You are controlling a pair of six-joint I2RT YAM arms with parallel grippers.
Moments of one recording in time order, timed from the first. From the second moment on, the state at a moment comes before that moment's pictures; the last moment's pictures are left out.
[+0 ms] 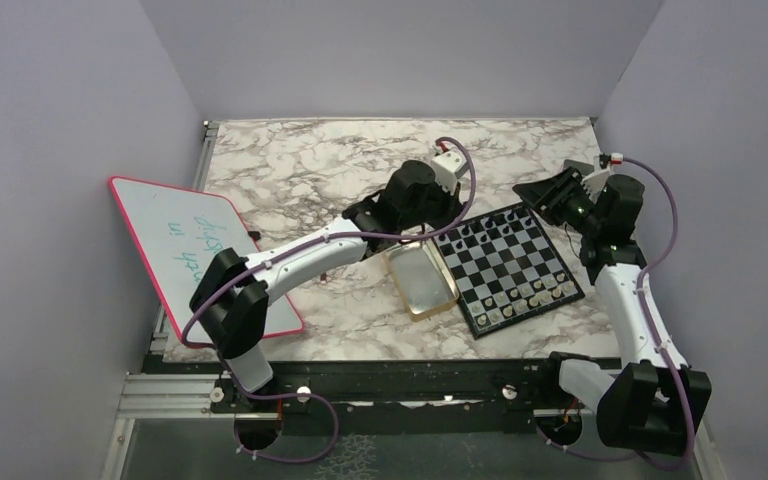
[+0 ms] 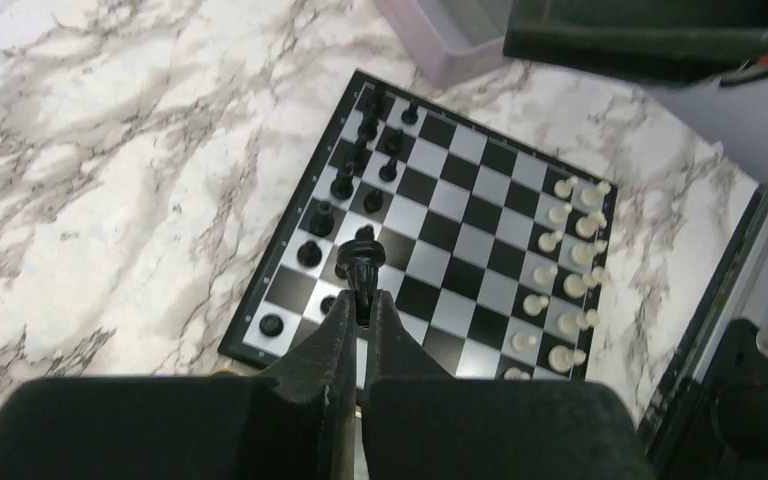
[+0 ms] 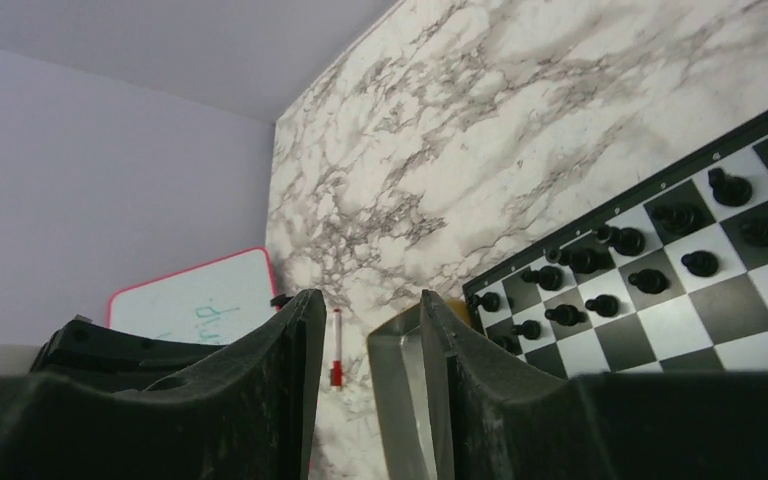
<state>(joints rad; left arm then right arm) -0.89 1.69 1.34 0.07 0.07 -0.20 -0.15 1.06 0.74 0.03 -0.58 0.85</state>
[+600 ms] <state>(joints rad) -0.72 1.62 1.49 -0.52 0.38 -0.10 0.10 1.14 0.79 0.03 -0.65 0.28</state>
